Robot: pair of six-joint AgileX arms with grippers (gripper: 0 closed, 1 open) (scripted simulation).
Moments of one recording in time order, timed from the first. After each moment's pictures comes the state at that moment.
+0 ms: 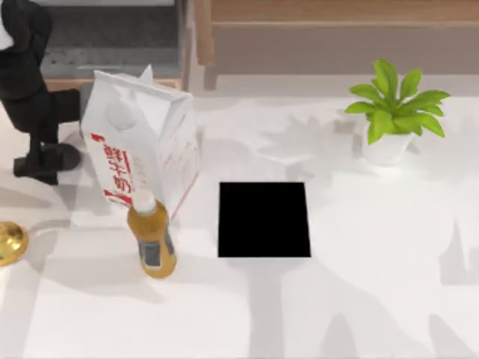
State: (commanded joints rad) left arm -0.02 2.39 1.83 -1.01 0.01 1.40; right arm 0.00 0.00 0.00 0.00 0.00 0.00
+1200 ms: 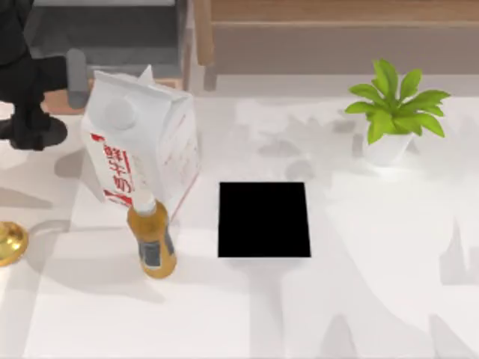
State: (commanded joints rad) left arm -0.02 2.28 1.92 -1.19 -0.02 1.33; right arm 0.00 0.00 0.00 0.00 0.00 0.00
